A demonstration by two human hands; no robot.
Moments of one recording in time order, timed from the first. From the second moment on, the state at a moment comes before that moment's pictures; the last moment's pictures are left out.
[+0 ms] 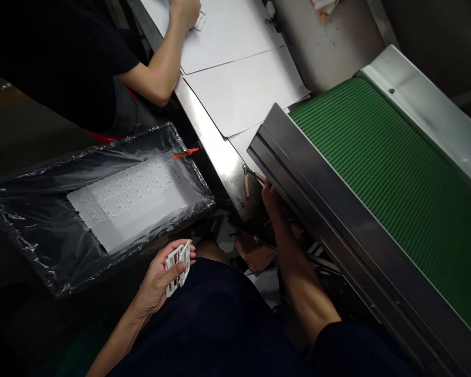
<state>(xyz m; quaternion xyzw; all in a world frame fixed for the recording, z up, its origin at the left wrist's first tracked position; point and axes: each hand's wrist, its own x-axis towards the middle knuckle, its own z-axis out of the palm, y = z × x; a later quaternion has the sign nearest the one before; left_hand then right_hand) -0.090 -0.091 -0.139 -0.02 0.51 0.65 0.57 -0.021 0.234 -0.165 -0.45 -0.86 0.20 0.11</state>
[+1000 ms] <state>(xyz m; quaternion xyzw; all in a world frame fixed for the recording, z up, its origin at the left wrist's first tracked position) -0.045 -0.067 -0.108 0.26 0.58 0.49 0.60 0.082 0.038 -0.084 -0.41 -0.55 0.72 0.08</state>
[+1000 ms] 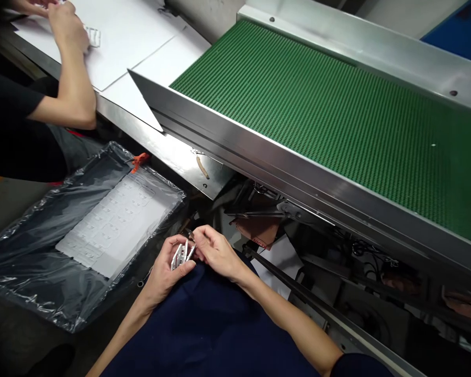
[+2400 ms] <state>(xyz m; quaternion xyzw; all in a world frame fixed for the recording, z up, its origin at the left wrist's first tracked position) -0.025 -0.088 -0.101 0.42 0.59 0.40 0.56 0.136 0.018 -0.047 -0.37 -0.81 0.45 -0.04</state>
